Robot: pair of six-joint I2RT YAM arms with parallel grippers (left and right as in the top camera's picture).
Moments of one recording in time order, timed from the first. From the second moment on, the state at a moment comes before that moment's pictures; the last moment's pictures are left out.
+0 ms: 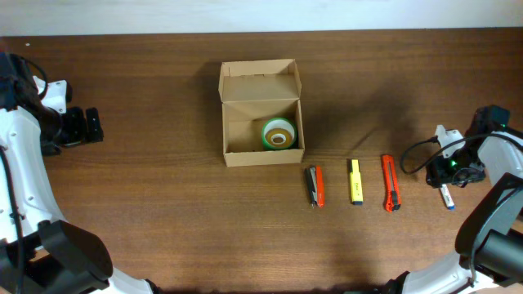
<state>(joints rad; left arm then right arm) 0.43 1.76 1.75 -1.32 0.05 0.20 -0.52 1.84 1.19 -0.86 0.05 -0.63</state>
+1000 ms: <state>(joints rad) 0.43 1.76 1.75 -1.32 0.05 0.20 -0.55 1.89 1.19 -0.86 0.05 -0.62</state>
